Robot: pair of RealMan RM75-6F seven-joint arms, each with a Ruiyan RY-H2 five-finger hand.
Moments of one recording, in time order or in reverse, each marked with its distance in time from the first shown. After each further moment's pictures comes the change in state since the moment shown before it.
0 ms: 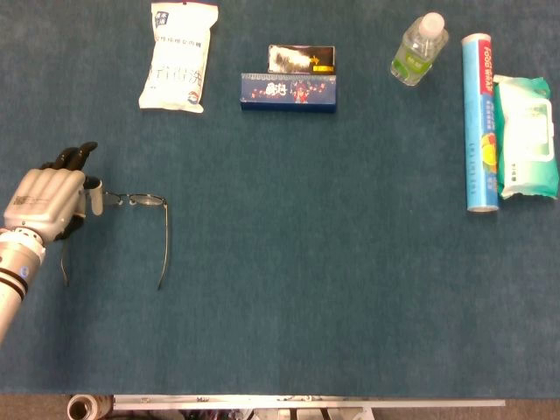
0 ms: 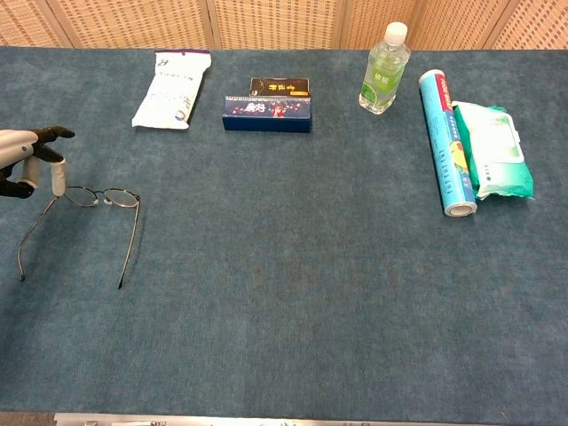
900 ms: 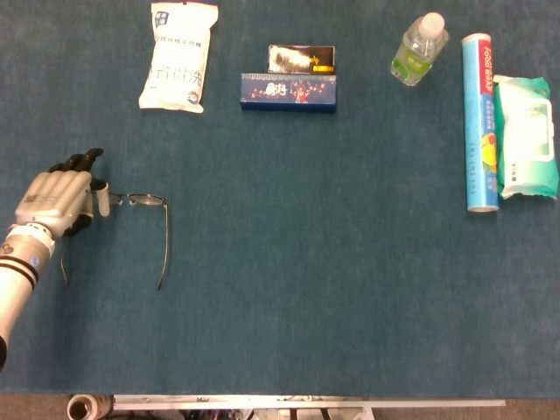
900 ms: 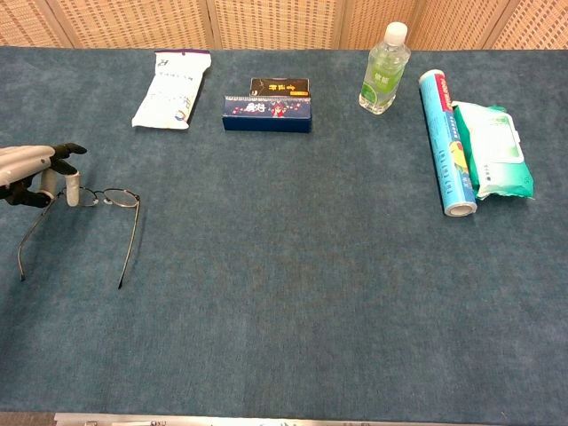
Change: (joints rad) left arm -0.014 -0.098 -0.017 0.145 -0.042 -0.096 -0.045; right arm 0.001 -0.003 0.000 0.000 0.002 -0.004 -0.005
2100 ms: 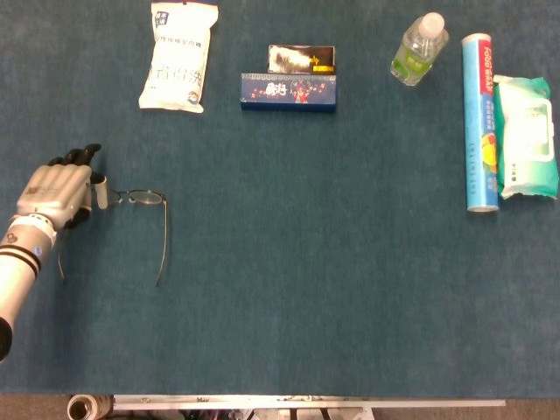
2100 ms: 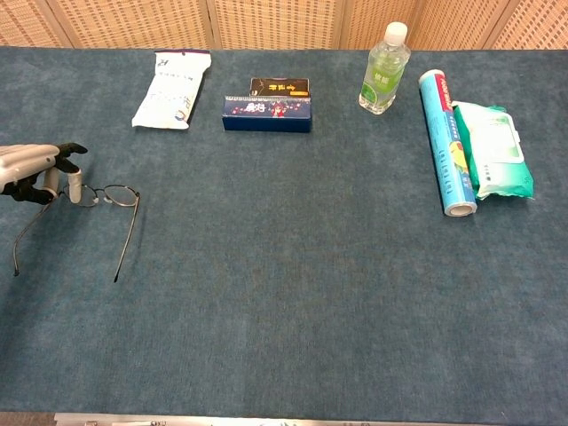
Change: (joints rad) left arm -0.041 -0.039 0.010 0.077 -0.058 -0.036 0.034; right arm 0.003 -0.003 -0.001 0.001 0.003 -0.008 -0.006
